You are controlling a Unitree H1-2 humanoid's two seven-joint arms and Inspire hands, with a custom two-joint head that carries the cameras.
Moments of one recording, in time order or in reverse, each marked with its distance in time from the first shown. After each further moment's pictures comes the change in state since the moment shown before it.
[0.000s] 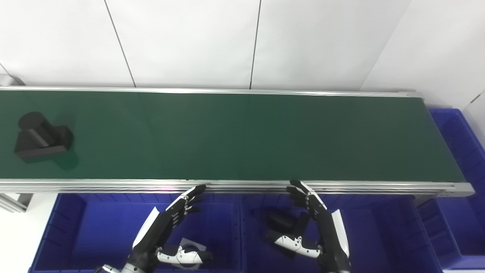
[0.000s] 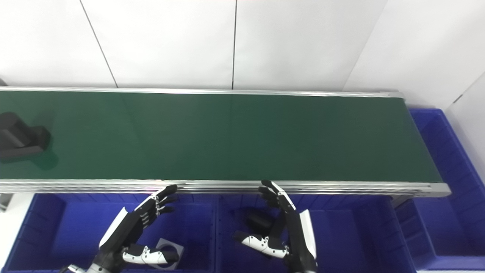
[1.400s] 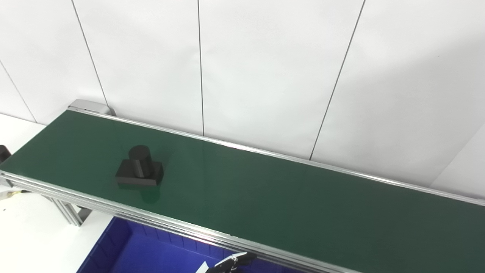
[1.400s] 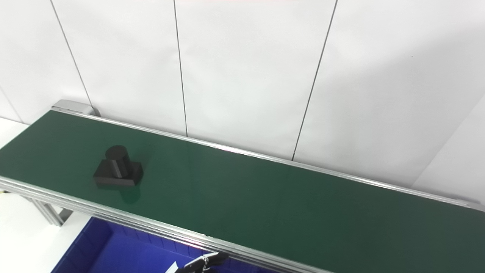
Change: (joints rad) left arm -0.036 -0.098 -0.027 0.222 0.073 -0.168 0.133; right arm 0.001 -0.058 -0.032 0.102 0.094 -0.051 0.003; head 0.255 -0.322
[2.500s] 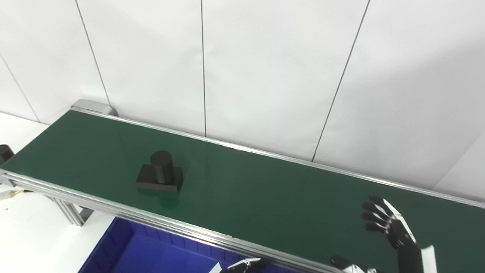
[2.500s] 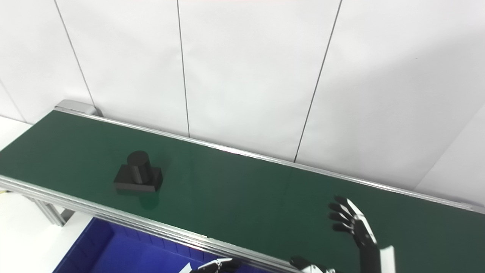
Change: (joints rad) left arm -0.074 0.033 -0.099 0.080 0.022 -0.014 0.060; right arm -0.314 -0.016 -0.028 -0.372 -0.122 0.248 0.098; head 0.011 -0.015
